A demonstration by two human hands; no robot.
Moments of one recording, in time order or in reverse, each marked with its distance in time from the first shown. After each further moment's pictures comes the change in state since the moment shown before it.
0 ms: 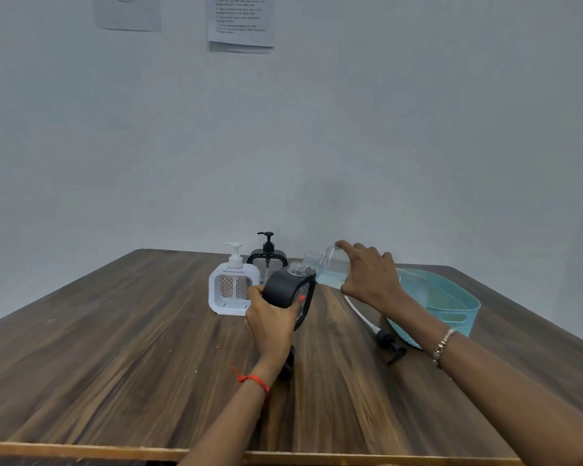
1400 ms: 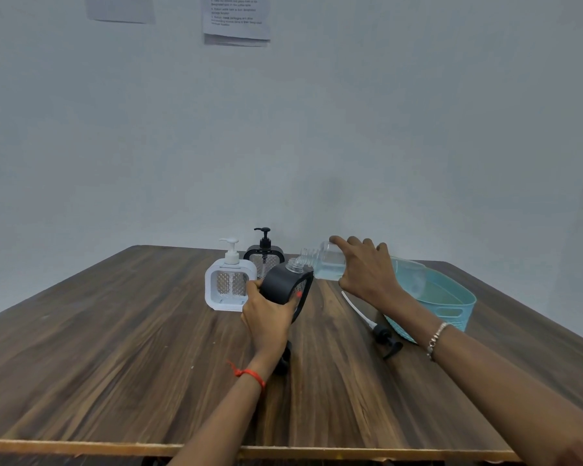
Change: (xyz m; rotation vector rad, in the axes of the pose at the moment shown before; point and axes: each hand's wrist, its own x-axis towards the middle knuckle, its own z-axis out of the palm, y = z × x) left_hand -0.001 0.001 -0.001 0.027 -0.011 0.008; right_hand 0.000 0.001 0.001 -0.077 0.039 -0.053
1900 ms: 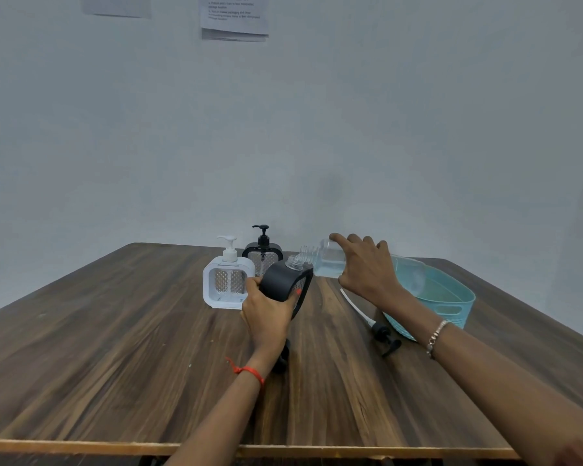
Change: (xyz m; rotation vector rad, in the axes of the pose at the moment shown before) left_hand 0.001 0.000 0.003 -0.005 -0.007 0.022; right_hand 0.000 0.003 0.001 0.003 -0.017 0.013
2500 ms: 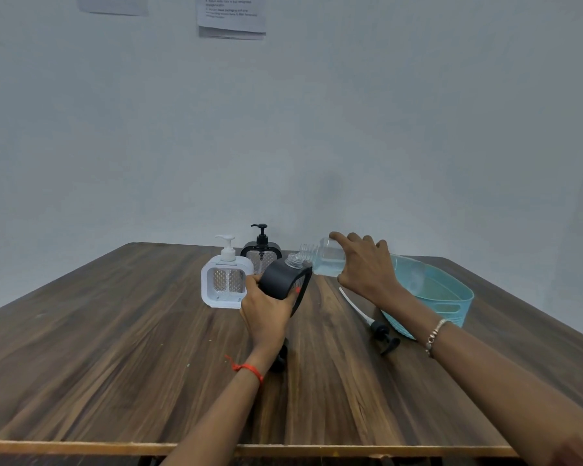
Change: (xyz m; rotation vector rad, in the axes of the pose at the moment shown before) left_hand 0.003 -0.002 0.003 0.005 0.003 0.014; right_hand 0.001 0.003 0.003 0.006 0.004 0.009
